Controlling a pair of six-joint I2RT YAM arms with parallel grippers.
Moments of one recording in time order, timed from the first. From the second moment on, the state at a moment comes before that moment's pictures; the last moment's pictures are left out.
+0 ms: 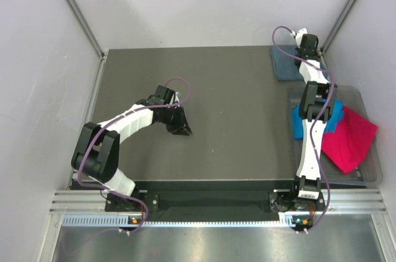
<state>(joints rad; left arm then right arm) -0.40 1.57 0.95 -0.47 0.45 -0.62 -0.15 2.65 2.29 -0.12 0.38 -0.65</state>
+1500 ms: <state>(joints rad) -0.40 0.72 0.23 0.11 0.43 -1.29 0.46 1.05 0.65 -0.33 -0.06 0.64</state>
